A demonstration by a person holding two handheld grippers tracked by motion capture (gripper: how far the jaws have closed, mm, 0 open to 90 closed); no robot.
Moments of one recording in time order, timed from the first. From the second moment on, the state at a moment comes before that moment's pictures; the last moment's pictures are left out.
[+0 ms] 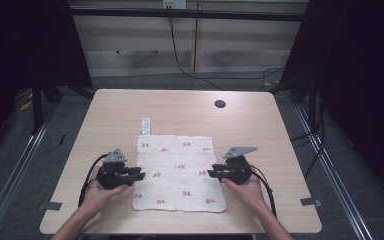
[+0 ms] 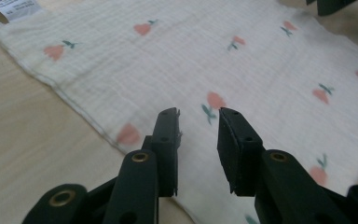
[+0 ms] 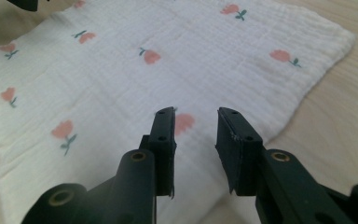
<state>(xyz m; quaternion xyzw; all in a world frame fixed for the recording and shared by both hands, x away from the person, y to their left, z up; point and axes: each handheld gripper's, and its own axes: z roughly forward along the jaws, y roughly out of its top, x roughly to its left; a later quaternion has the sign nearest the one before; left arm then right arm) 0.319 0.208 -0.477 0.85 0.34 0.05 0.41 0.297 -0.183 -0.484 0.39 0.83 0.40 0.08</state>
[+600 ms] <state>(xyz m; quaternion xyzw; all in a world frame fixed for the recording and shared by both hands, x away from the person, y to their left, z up) 0.336 0.194 -0.501 0.85 0.34 0.08 0.39 0.303 -0.178 -0.503 0.36 0.85 0.38 0.09</state>
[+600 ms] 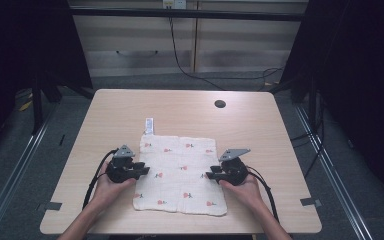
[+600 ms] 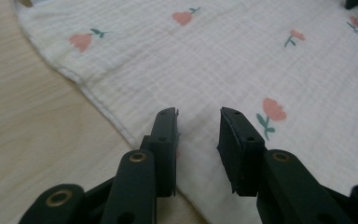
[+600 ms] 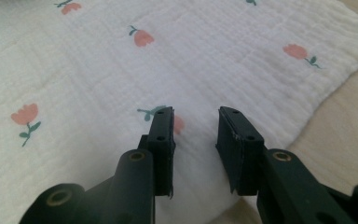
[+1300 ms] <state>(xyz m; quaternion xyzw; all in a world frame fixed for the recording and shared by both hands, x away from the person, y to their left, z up) 0.306 0.181 -0.501 0.86 0.31 0.05 0.40 0.271 -0.195 -0.499 0.39 0.84 0.37 0.08</state>
